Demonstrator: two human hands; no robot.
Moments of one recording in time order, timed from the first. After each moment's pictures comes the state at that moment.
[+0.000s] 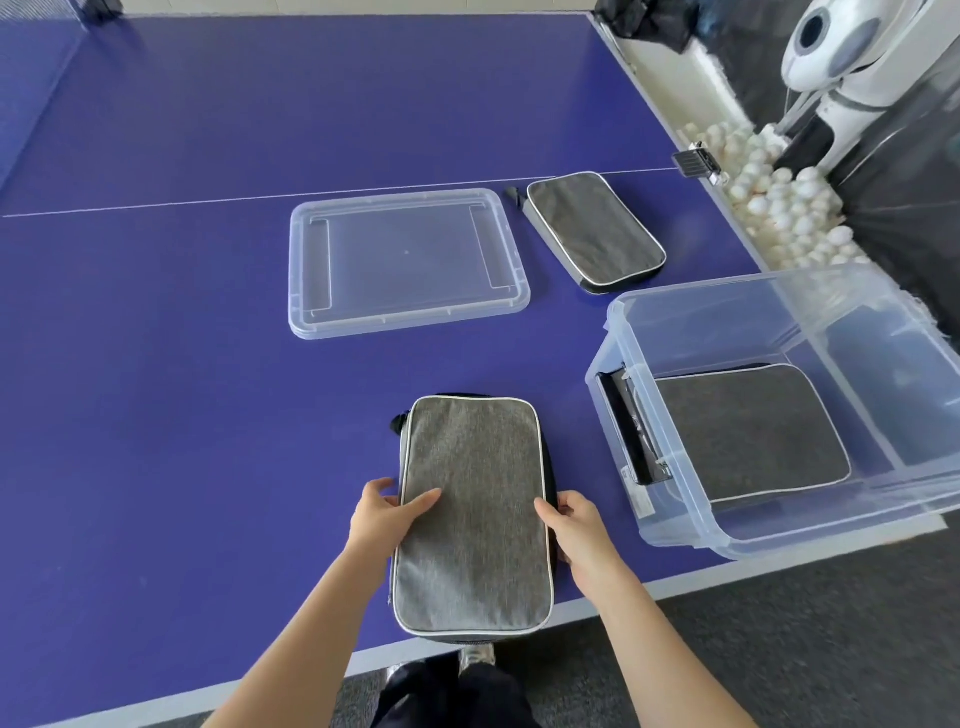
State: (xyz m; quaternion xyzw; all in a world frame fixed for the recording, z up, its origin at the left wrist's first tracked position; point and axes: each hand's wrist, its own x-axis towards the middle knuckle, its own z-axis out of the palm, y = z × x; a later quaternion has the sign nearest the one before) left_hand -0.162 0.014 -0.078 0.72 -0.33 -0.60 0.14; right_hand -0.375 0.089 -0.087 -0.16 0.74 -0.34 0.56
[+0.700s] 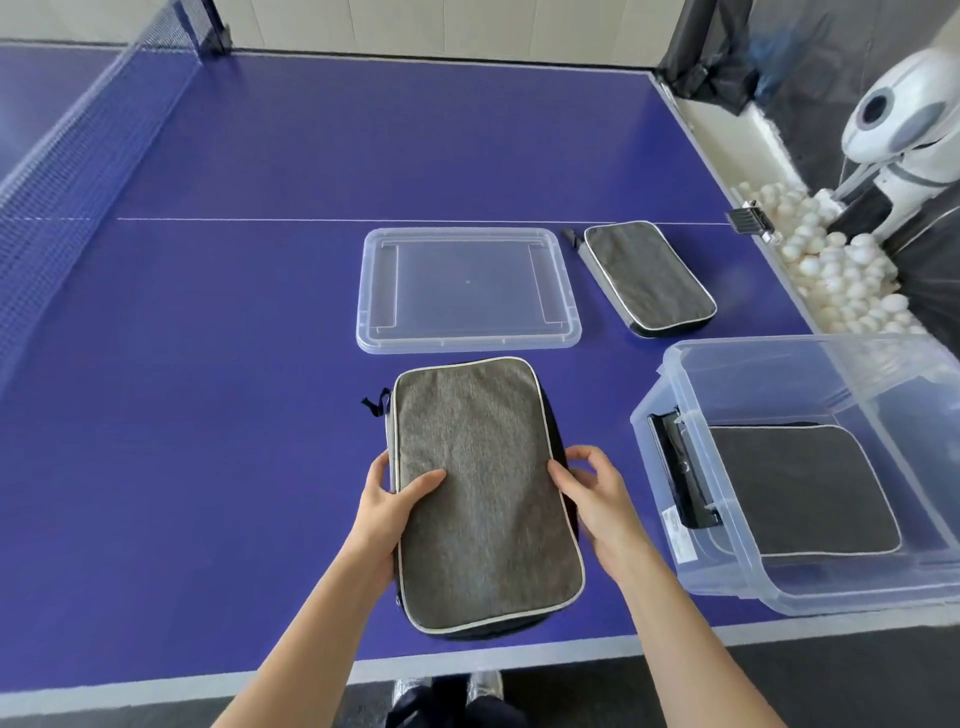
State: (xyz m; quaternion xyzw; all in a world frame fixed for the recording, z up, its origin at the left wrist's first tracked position) left_hand -0.120 0.011 -0.013 0.60 -0.23 -0.69 0.33; right_hand -0.345 0.039 -0.009 -0.26 0.66 -0.44 0.56
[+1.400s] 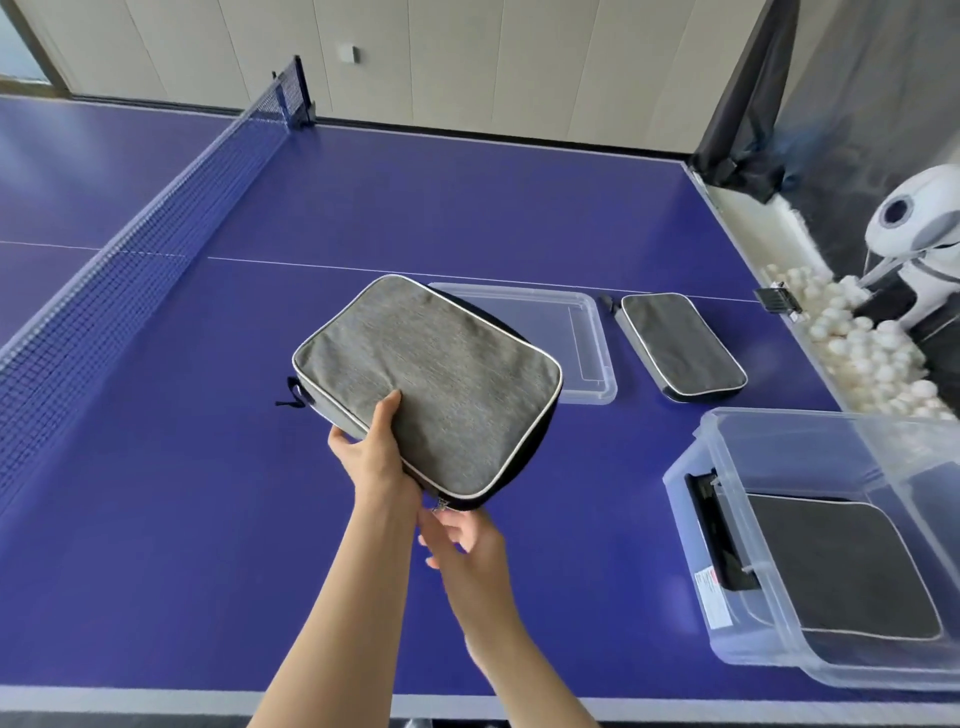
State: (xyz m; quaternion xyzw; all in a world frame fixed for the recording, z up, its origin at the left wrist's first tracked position) left_hand -0.094 -0.049 0.068 0.54 0.00 -0.54 0.65; right_hand -0.172 0.057 0.046 -0.38 0.61 -0.42 0.56
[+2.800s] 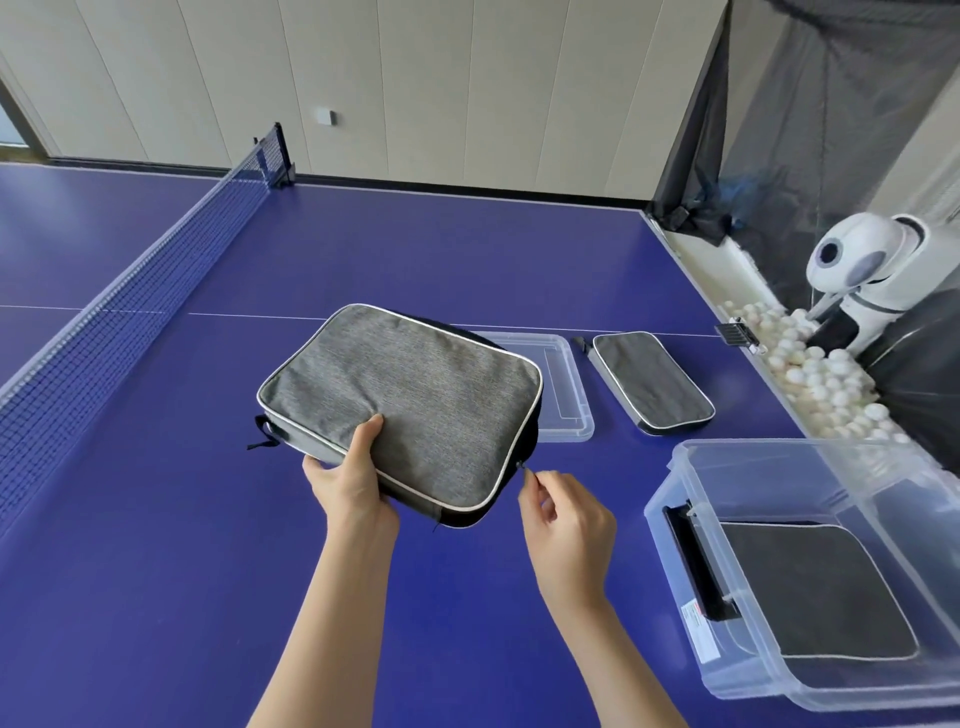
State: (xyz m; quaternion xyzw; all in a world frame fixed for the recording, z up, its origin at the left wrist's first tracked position) left_hand -0.086 -0.058 0.092 0.53 -0.05 -0.53 0.66; right_hand -0.257 0.003 0.058 -0.59 0.66 -0.46 -0.12
